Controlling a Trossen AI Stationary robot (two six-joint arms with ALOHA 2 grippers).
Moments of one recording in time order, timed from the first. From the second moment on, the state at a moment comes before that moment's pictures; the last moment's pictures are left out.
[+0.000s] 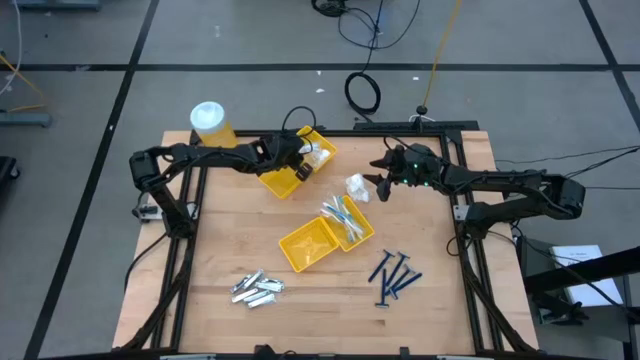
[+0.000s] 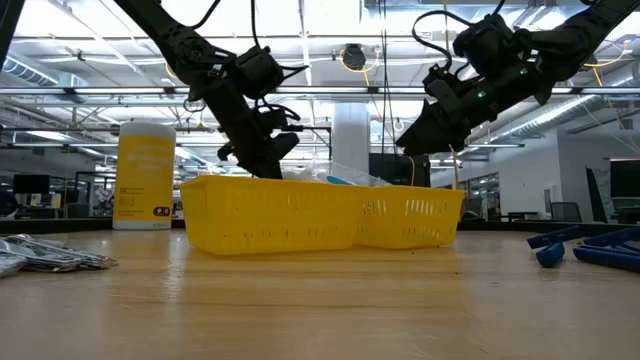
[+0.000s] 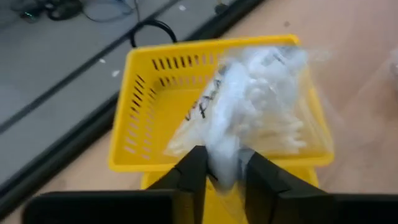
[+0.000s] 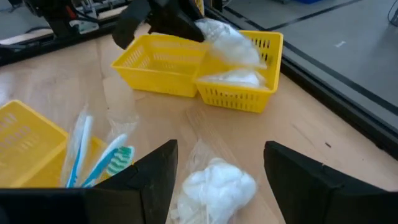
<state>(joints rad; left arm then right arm) 0.46 1.70 1.00 -0.08 -0.29 -0.16 -0.47 1.19 0.50 0.26 -0.10 0.09</state>
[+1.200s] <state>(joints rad) 0.36 1.65 1.00 0.12 -0.26 -0.04 -0.51 1.52 0.50 0.33 -0.24 0.06</state>
